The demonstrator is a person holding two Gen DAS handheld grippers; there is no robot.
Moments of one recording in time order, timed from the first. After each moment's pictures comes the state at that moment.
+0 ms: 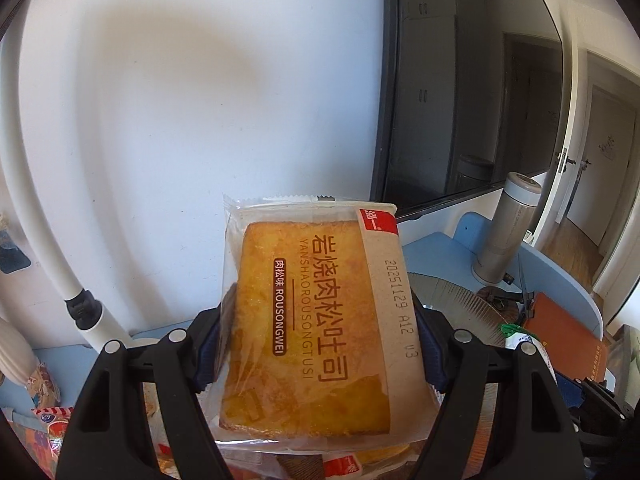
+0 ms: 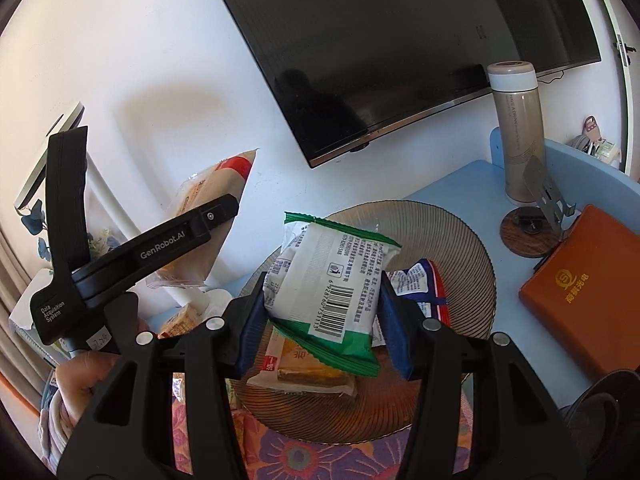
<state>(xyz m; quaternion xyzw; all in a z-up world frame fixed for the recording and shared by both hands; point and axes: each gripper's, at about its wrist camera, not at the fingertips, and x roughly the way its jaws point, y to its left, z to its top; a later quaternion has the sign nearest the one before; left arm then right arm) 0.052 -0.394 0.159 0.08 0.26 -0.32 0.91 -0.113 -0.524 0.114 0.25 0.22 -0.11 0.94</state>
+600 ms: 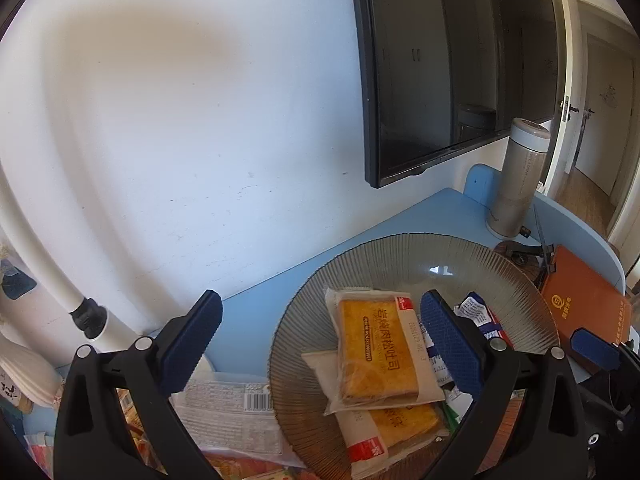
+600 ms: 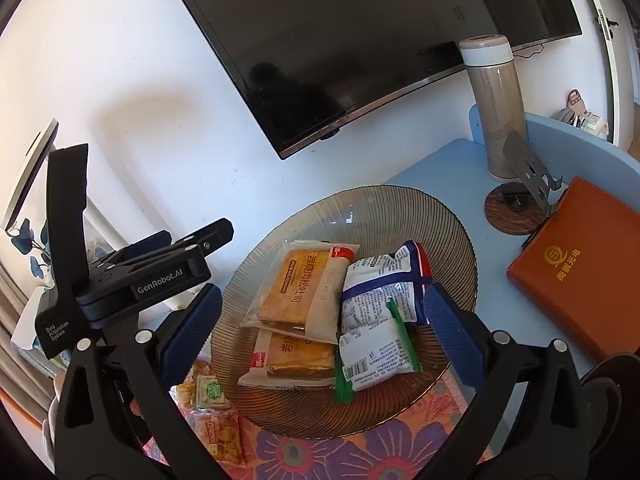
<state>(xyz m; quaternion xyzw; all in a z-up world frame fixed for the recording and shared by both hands) 0.053 -0.409 0.143 0.16 0.29 -0.30 0.89 -0.115 -0.531 0.107 0.28 0.24 -0.13 0.92</state>
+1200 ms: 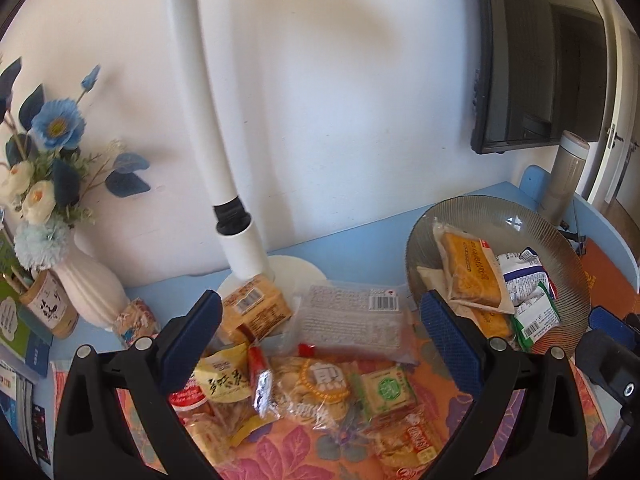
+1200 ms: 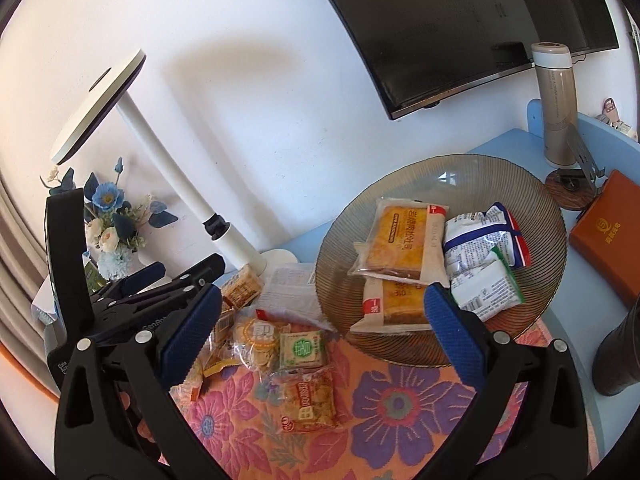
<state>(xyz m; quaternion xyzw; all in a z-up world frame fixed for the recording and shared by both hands) 0.031 -0.253 0.148 0.11 0.32 -0.21 0.92 -0.106 -0.426 0.129 0.26 0.27 -0.06 0.93</state>
